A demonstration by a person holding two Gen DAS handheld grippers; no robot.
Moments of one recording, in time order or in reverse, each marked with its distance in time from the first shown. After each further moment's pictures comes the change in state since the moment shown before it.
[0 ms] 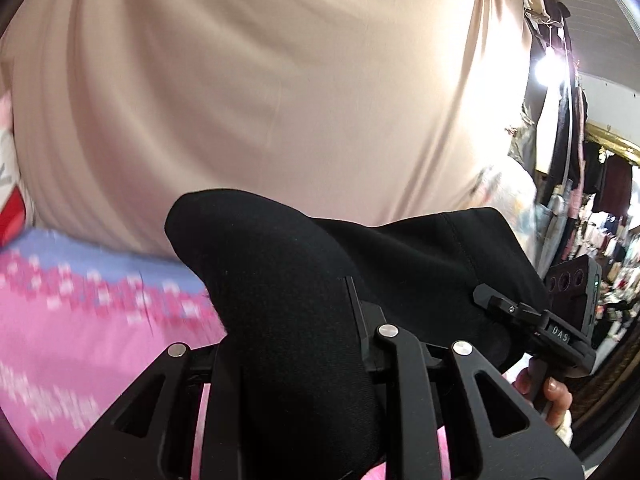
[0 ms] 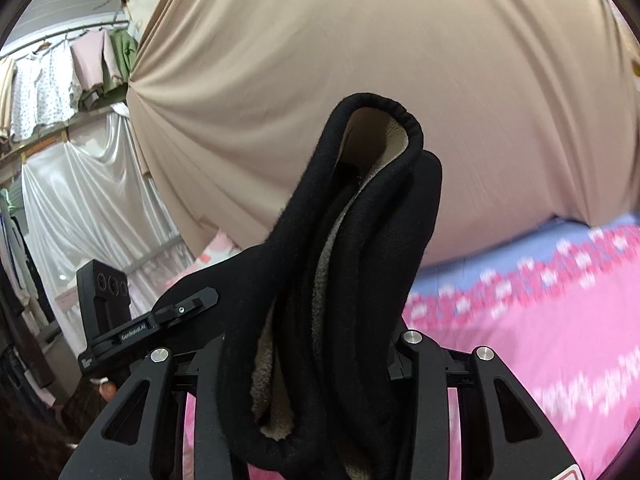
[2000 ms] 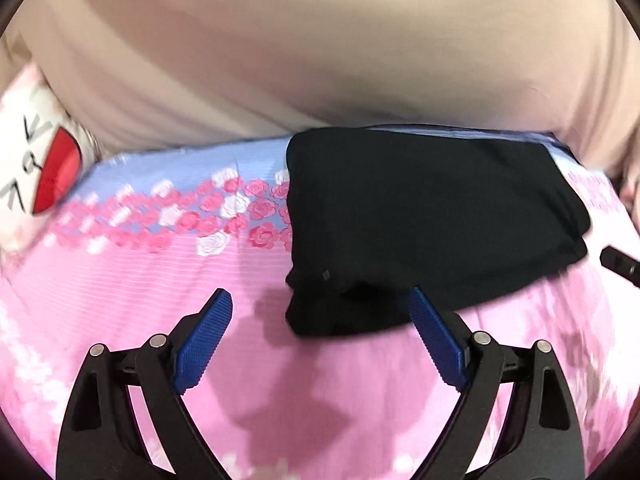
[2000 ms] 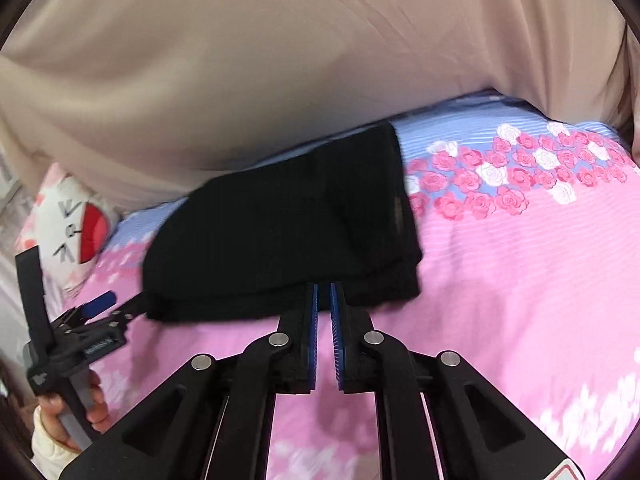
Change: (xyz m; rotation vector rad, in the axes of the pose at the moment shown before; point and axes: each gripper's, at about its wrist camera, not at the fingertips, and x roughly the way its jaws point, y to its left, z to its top) left arm 0.189 0.103 -0.104 0.093 0.437 0.573; right arm 0.189 -0.139 -0.075 0.063 0.371 -0.440
